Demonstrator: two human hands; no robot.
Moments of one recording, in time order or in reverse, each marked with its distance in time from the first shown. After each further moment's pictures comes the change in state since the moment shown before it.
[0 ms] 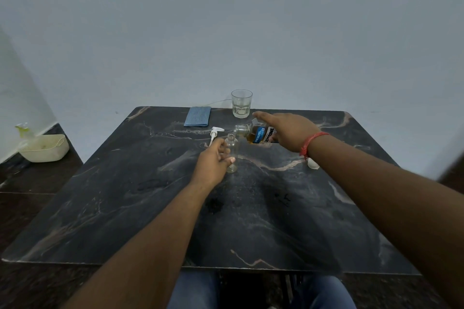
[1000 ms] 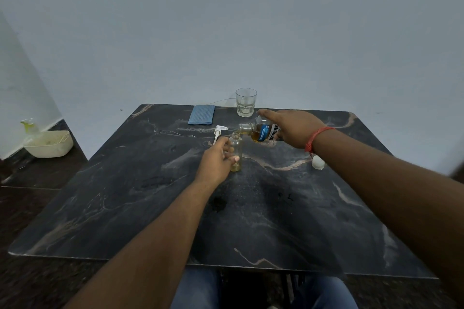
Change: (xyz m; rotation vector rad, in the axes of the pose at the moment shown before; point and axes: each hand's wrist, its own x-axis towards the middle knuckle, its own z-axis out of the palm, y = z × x) left_hand 0.001 -0.001 0.000 0.020 0.001 -0.002; right_hand 0.006 -0.001 -0.009 -0.040 -0.034 -0.035
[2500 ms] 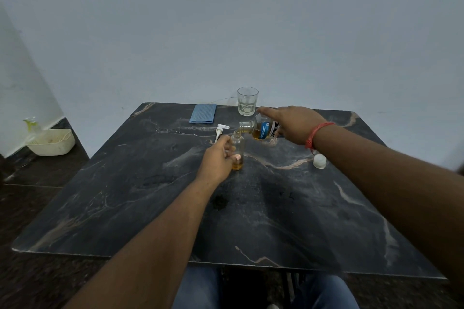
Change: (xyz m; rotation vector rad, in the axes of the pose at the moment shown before) left_hand 0.001 0.001 0.000 -0.012 -0.009 -0.004; right_hand 0.003 -0.001 -0.007 -0.035 0.001 -0.019
